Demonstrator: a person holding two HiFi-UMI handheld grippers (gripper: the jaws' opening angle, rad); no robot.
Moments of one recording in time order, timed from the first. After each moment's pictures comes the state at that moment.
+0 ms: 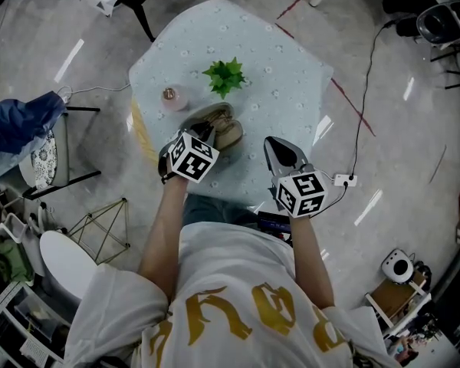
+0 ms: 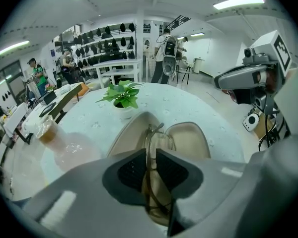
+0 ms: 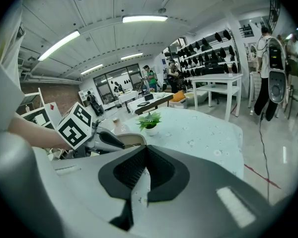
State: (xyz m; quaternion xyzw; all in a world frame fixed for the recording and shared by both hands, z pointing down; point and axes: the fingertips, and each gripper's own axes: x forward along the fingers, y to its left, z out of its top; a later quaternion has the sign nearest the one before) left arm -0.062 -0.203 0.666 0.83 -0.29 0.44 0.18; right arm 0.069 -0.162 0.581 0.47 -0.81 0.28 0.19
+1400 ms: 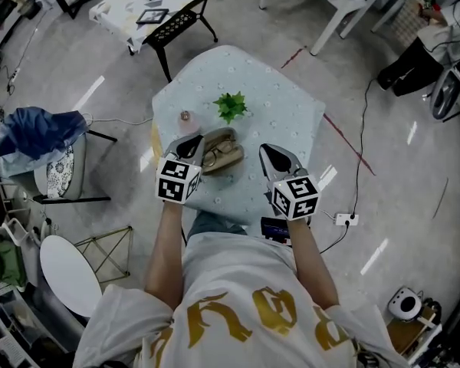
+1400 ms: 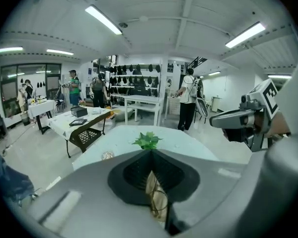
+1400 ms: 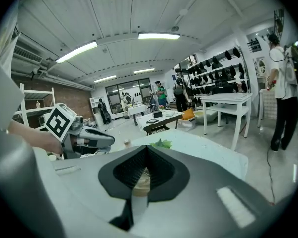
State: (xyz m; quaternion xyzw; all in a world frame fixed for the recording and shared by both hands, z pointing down) left arm -0.103 -0.209 0.530 0.85 -0.44 0.24 0.17; right arm 0.050 -0.178 0.505 0.45 -0.86 0.20 0.14
